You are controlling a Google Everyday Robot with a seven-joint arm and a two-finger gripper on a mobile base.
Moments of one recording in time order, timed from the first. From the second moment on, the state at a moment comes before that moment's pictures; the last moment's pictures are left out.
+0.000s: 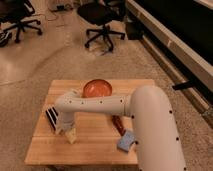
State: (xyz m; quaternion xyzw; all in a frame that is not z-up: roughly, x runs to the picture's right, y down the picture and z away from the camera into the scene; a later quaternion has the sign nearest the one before) arm -0.242 0.249 0.813 -0.33 -0.33 -0.41 0.78
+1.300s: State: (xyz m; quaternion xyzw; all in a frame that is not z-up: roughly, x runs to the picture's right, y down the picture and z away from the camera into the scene) arm -0.321 0.178 0.856 -0.29 -0.33 -0.45 0.78
